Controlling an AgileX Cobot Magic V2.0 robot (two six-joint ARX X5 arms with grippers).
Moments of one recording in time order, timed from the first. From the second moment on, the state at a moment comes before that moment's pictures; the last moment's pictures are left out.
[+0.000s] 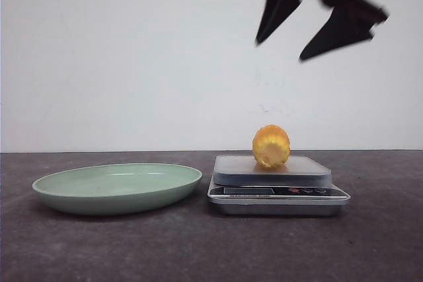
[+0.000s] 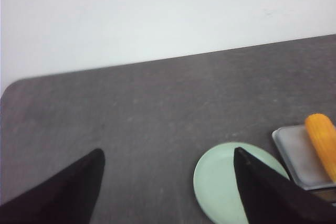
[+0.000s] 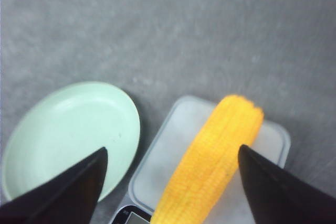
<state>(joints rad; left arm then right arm) -0.88 0.79 1.60 -1.33 -0.71 -0.34 0.52 1.30 0.95 -0.21 -0.07 0.26</state>
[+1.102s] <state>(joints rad) -0.88 0.34 0.96 -1.24 -0.66 -0.66 0.54 1.63 0.96 -0.10 0.02 0.33</state>
